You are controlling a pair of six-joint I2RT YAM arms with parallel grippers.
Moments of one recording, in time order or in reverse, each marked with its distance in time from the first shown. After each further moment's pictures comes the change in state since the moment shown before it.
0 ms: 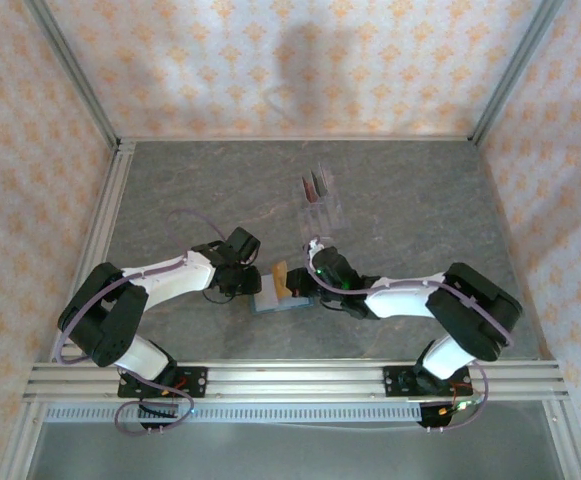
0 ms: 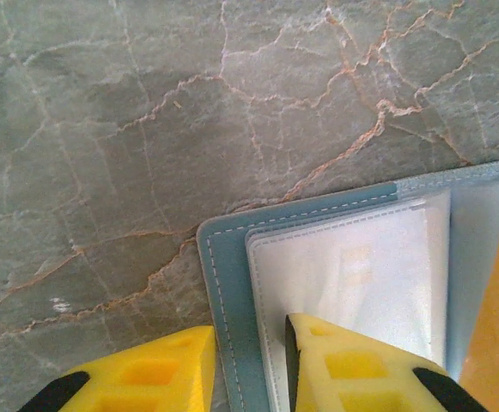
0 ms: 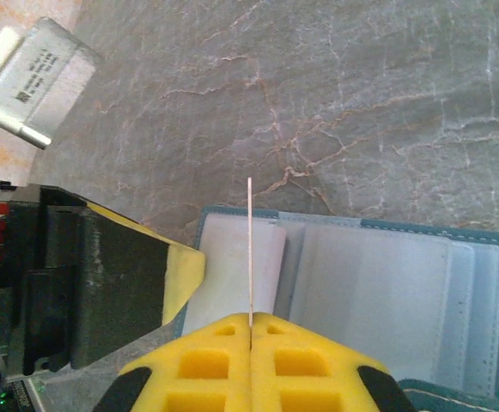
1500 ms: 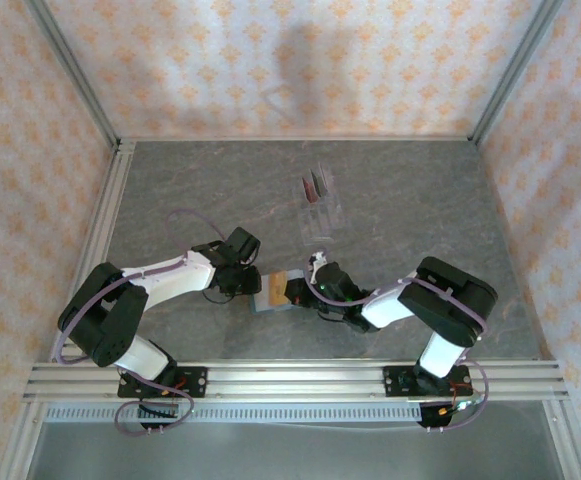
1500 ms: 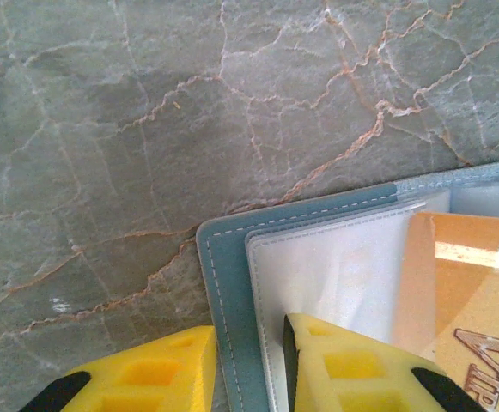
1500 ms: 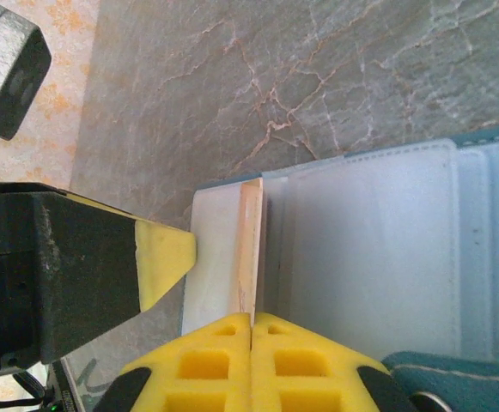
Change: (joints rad) left arm 0.000 0.000 0.000 0.001 0.000 0.000; right arm 0.035 0.132 -0.121 0.331 0.000 0.205
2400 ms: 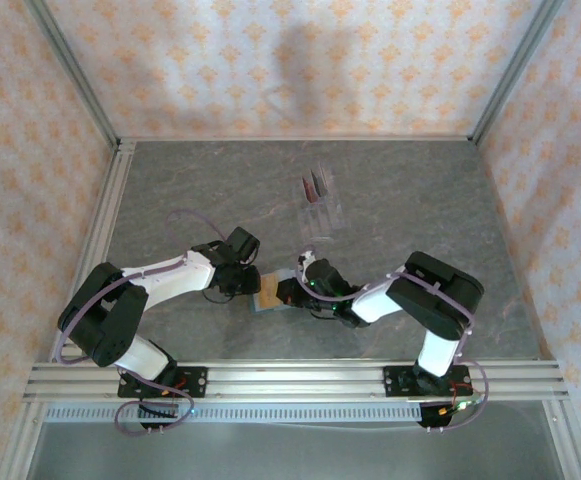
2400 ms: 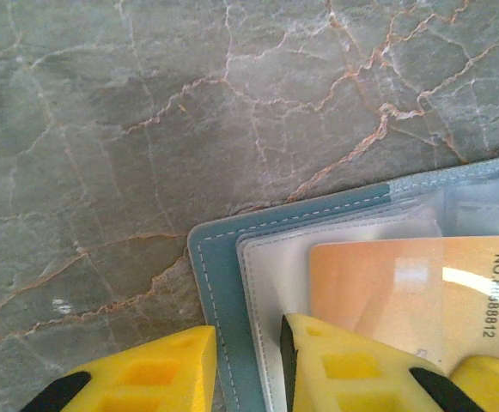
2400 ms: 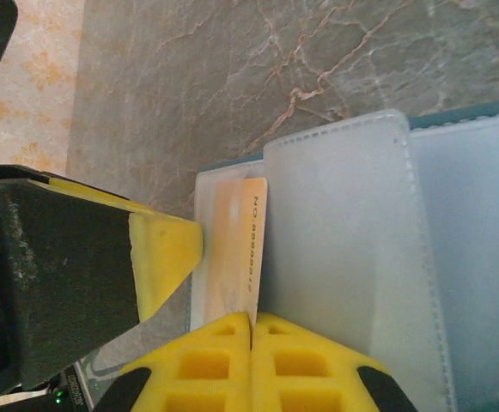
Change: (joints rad) left arm 0.000 0.000 0.000 0.000 0.000 0.000; right arm 0.011 0.080 0.100 -0.058 -0.072 0.003
